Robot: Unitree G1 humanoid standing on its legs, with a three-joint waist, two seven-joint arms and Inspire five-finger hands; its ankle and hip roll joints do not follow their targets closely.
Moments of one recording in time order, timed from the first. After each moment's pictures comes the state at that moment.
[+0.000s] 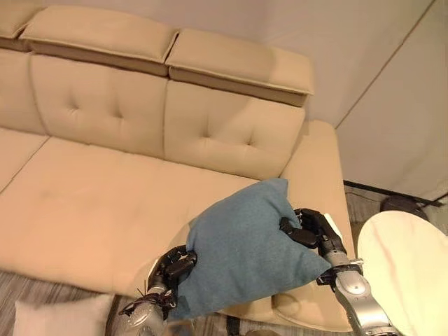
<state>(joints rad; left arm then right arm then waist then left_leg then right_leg) 0.13 0.28 -0.18 0.40 -0.71 -0.06 0.02 0.06 -0.37 0.08 0.16 0.14 -0.05 -0.04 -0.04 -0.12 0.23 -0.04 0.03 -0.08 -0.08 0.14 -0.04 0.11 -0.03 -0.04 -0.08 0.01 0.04</state>
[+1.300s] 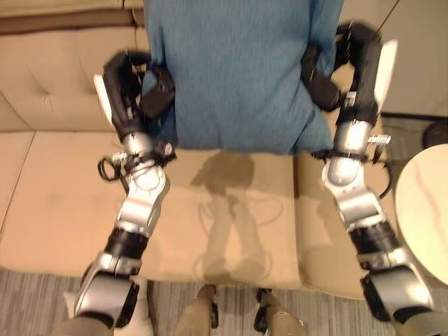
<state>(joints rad) -0.86 0.41 -0.21 0.40 -0.23 -0.24 0.67 -0.93 -0.52 0.25 0.40 -0.18 -0.16 -0.66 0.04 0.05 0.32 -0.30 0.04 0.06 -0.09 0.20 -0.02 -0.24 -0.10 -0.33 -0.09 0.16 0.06</state>
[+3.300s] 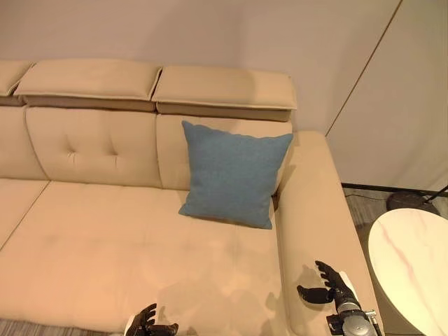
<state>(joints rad) 0.16 0.24 -0.08 1.02 -0.16 -0.14 0.12 0.08 -0.39 0.15 0.77 0.00 -0.14 -0.16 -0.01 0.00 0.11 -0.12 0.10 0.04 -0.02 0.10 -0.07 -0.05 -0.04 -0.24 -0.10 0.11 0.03</state>
